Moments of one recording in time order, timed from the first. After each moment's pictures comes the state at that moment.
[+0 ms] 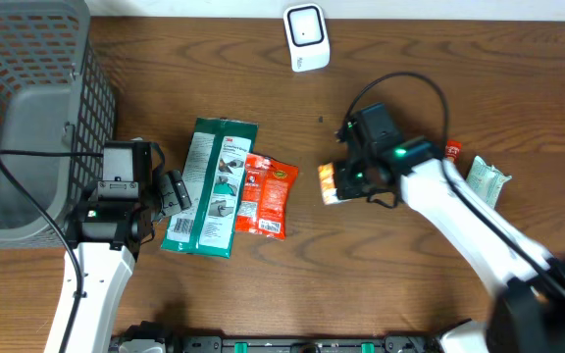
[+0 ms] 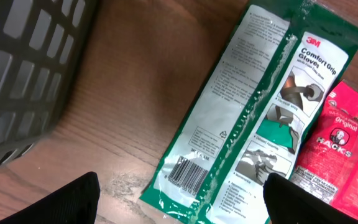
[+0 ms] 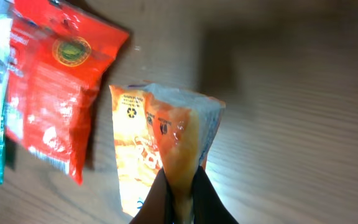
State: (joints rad) left arm -0.04 1.12 0.89 -0.85 -0.10 -0.35; right arm 0.45 1.58 1.16 -0.81 -0.13 0.30
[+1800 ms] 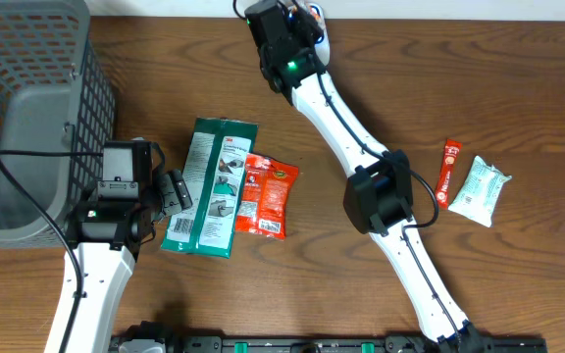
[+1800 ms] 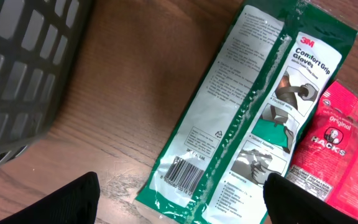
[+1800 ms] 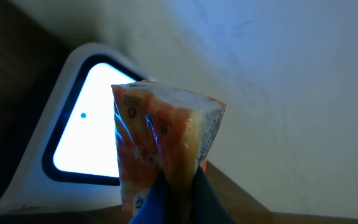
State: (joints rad) left arm -0.04 1.12 0.89 -0.85 -0.09 -0.35; right arm 0.55 2.78 2.70 -0.55 0.83 -0.60
